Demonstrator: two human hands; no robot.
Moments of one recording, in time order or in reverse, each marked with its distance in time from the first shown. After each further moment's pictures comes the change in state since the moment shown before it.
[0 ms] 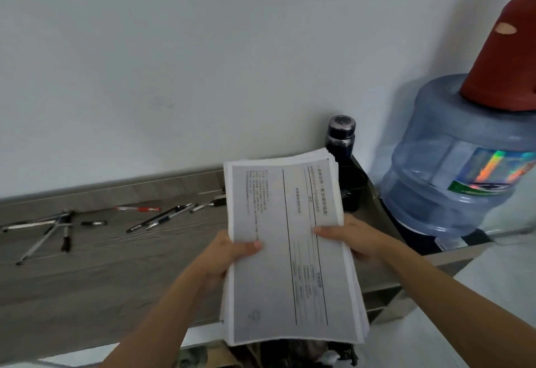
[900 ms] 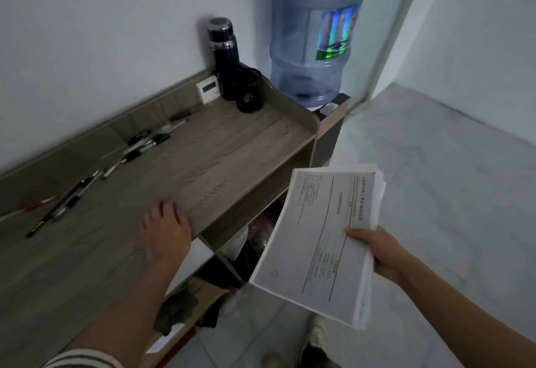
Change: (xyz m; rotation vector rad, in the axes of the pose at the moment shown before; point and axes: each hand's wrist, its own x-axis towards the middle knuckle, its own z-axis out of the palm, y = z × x) left_hand -0.010 -0.134 -0.066 1.403 0.405 0.416; right_hand -0.211 0.219 0.162 0.721 0.916 0.170
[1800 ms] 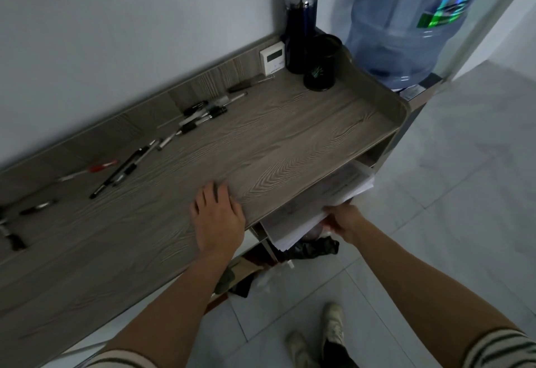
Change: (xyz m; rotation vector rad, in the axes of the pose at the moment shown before) left_hand 0.001 -0.002 0.011 0.082 0.046 0.015; right_hand 0.160 0.041 0.155 -0.202 0.073 0.259
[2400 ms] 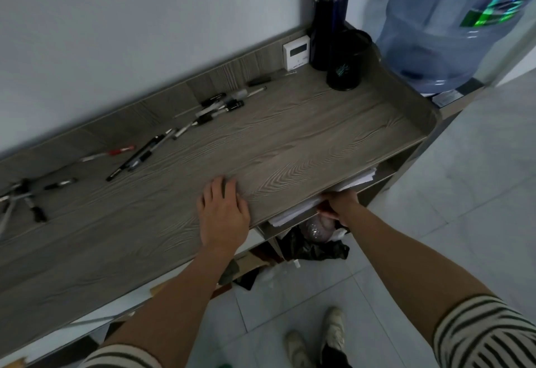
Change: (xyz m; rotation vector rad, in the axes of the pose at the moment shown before) left_hand 0.000 0.003 -0.005 -0.027 0.028 -0.026; right_hand 0.031 -0.041 0.036 -0.123 -0.028 -0.055
